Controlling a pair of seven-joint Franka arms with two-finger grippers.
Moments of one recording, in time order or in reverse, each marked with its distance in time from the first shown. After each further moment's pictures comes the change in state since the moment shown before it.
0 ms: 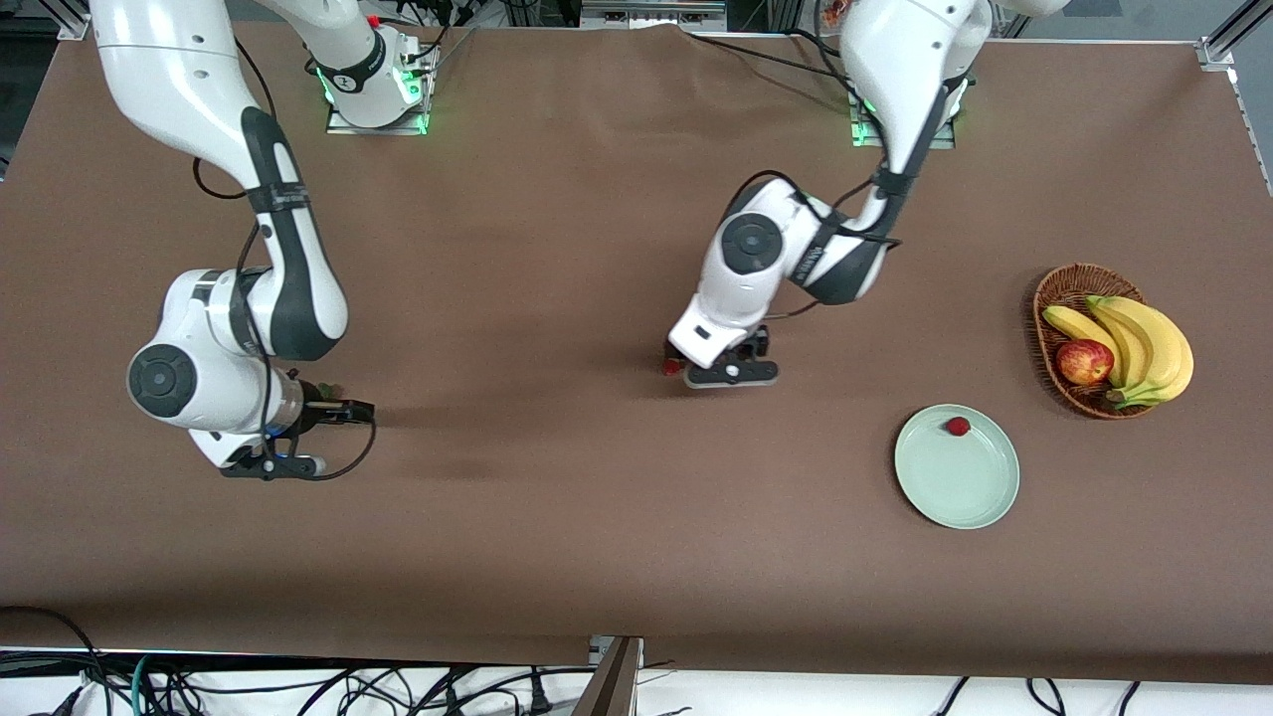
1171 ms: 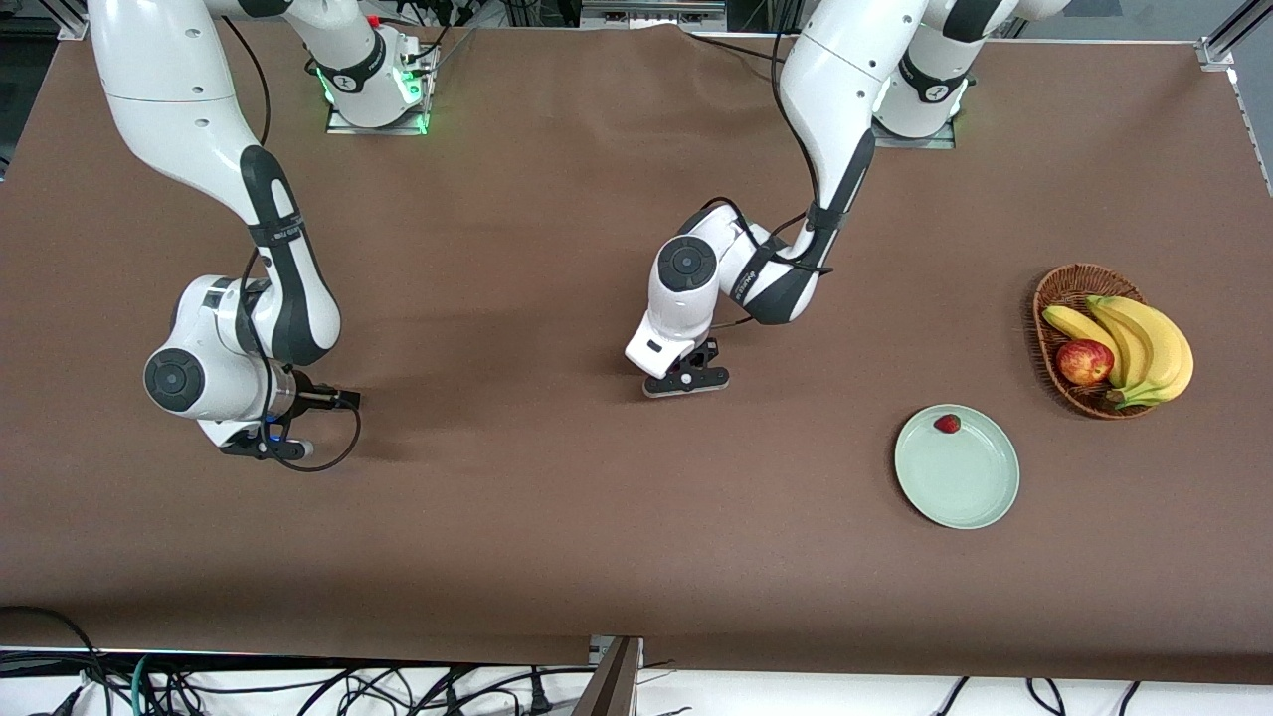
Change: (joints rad) left arm -0.067 0.168 0.038 0.149 0.010 0.015 -0.085; right arm -0.035 0.034 -0.008 -0.168 0.000 0.141 -0.003
